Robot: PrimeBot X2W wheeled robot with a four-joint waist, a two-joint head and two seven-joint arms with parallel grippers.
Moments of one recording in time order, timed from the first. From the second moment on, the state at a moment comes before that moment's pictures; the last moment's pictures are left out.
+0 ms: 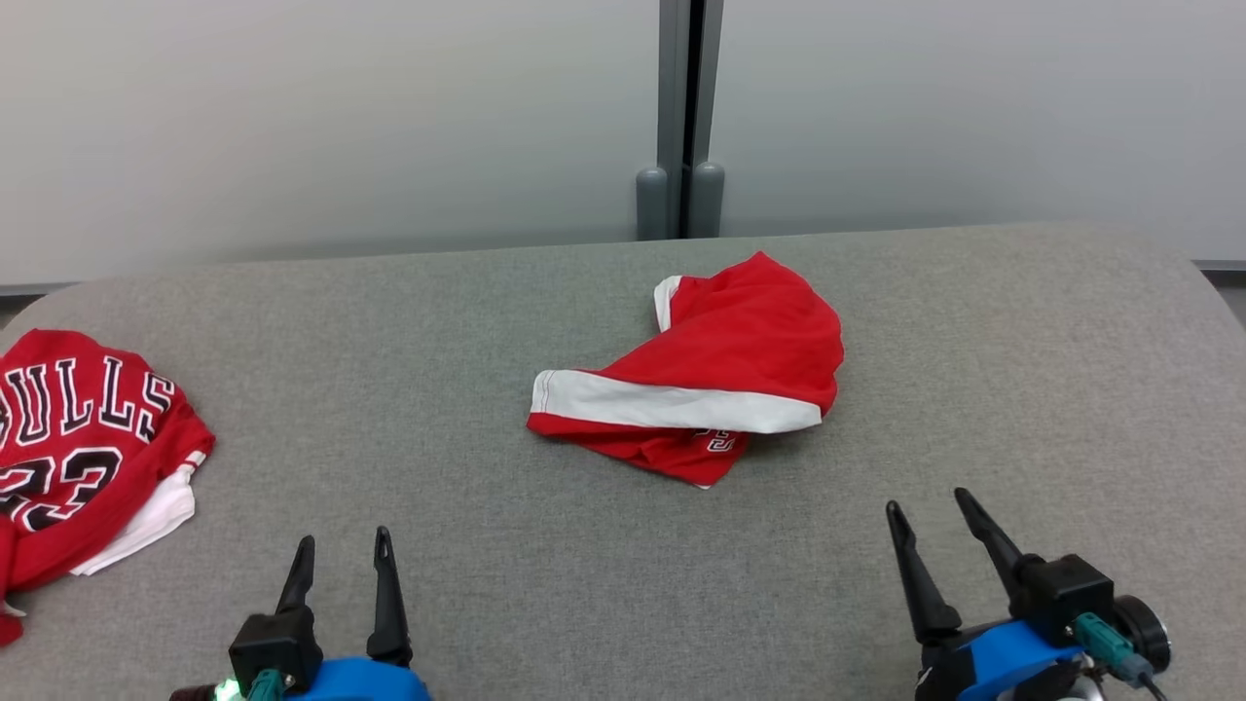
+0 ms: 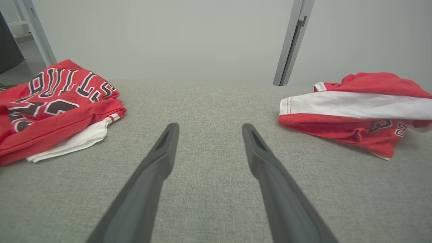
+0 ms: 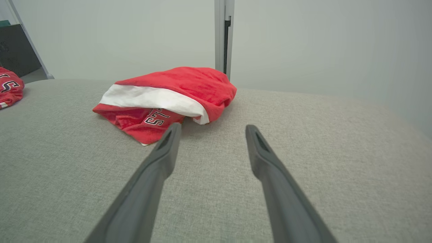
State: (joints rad) left arm 0.00 0.05 -0.08 0.38 -0.16 0.05 -0.26; right arm -0.09 -0.07 0.08 0.36 0.07 0.13 -0.26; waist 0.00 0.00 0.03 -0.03
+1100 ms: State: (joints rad) left arm -0.15 0.05 -0.23 0.29 -0.21 0.07 -0.26; right arm -0.36 -0.16 -0.09 0.47 -0.08 0.13 -0.26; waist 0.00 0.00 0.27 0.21
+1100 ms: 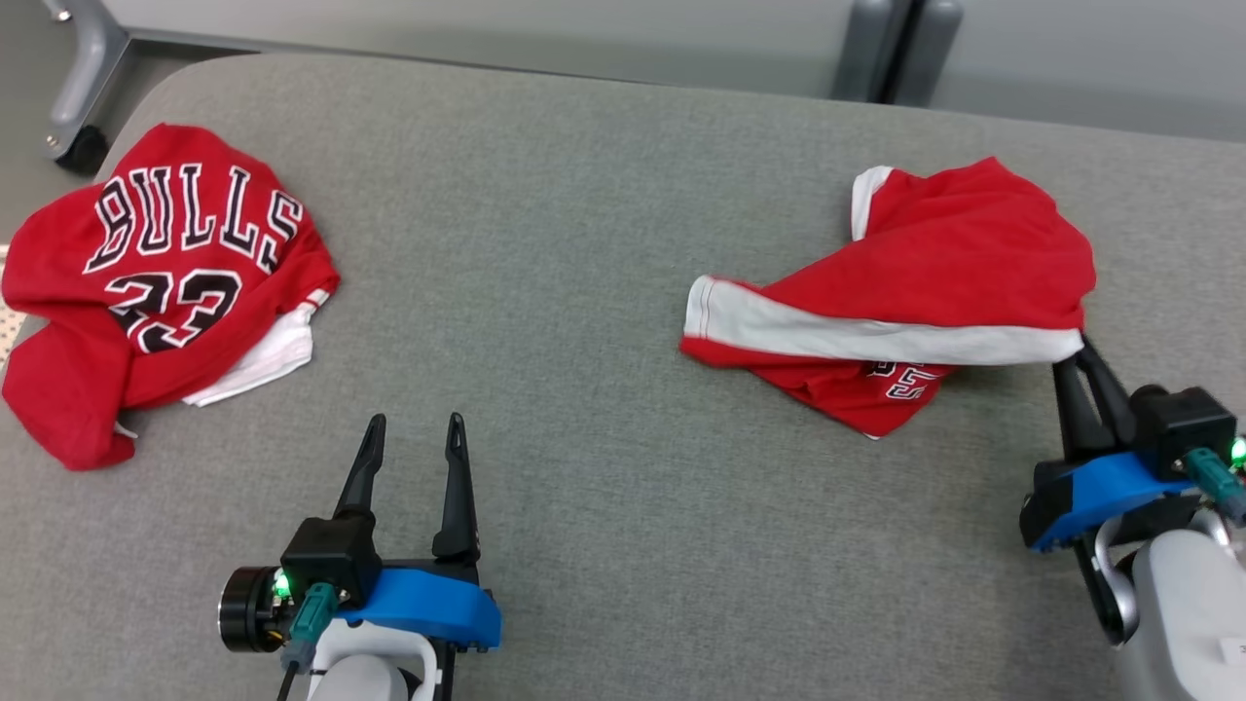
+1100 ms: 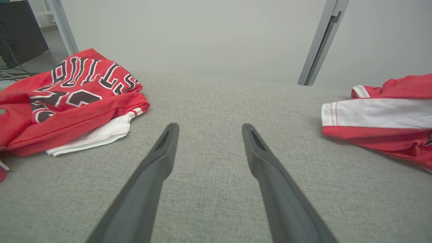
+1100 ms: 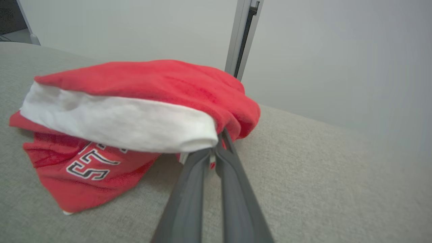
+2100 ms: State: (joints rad) left arm -0.15 0.05 -0.39 0.41 -0.27 -0.06 -0.26; right arm -0.29 -0.23 0.15 0.61 -0.08 0.13 -0.25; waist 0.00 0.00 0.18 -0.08
